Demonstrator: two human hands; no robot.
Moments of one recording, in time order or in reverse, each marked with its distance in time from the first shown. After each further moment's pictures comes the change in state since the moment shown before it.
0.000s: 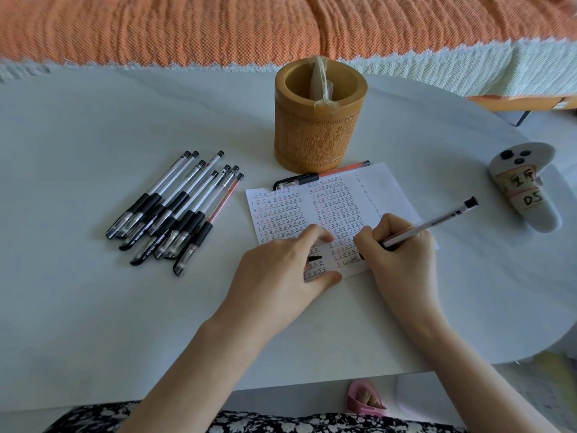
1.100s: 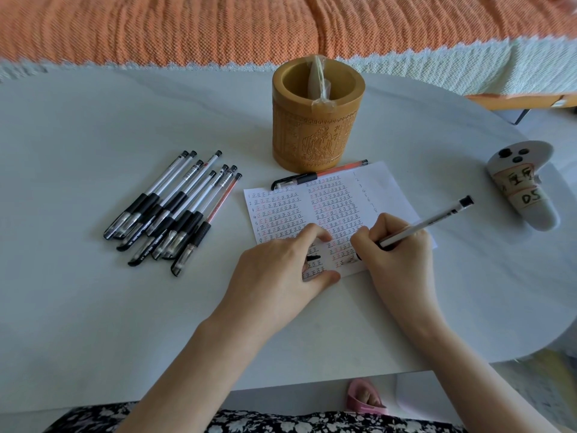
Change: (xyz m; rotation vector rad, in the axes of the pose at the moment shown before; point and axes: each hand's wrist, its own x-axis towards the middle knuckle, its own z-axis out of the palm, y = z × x) left_hand 0.001 0.000 -0.001 -0.003 -0.013 -0.017; right_hand -0.001 0.001 0.001 0.013 -0.015 -0.003
